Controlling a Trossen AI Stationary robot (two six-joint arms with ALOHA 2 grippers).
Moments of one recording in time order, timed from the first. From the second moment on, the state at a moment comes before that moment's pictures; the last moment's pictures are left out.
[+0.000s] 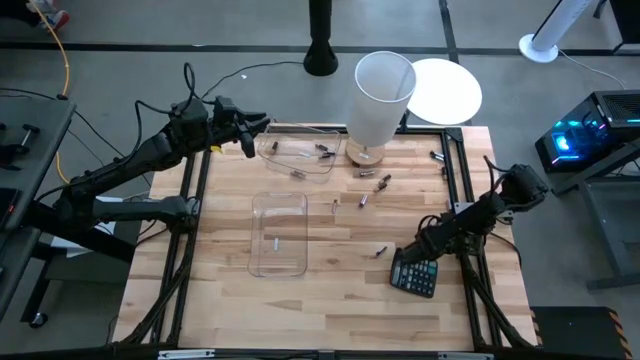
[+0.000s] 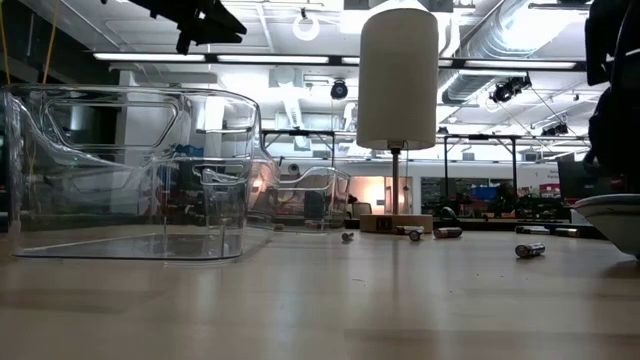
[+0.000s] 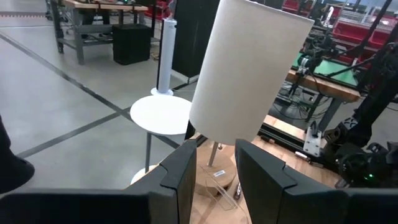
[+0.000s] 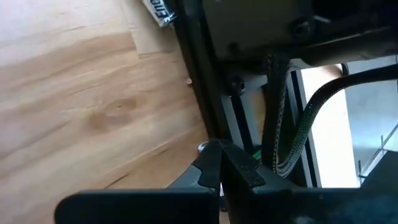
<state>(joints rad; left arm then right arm) 0.56 0.94 0.93 -0.16 0.01 -0.15 0.47 1.59 0.59 -1.20 -0.20 2.23</state>
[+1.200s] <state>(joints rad) 0.56 0.98 0.93 -0.10 0.02 -0.15 0.34 1.52 0.79 -1.31 0.09 2.10</state>
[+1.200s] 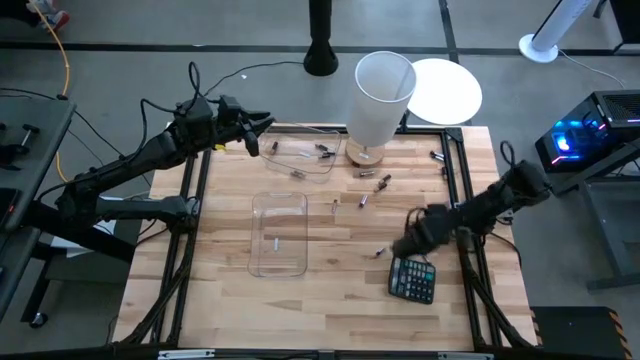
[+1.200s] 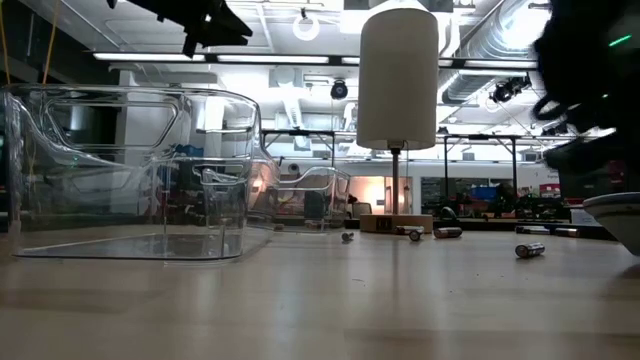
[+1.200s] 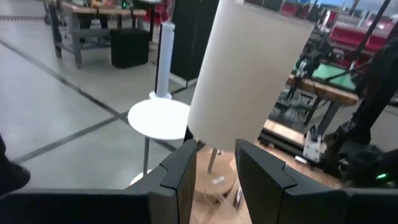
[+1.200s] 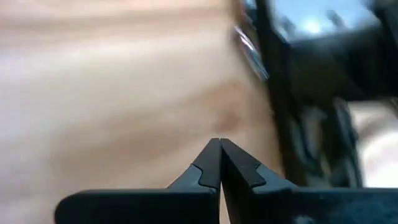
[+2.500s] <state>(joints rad) 0.55 0.98 0.93 -0.05 0.02 -0.18 -0.54 1.50 0.64 -1.13 -0.12 0.67</state>
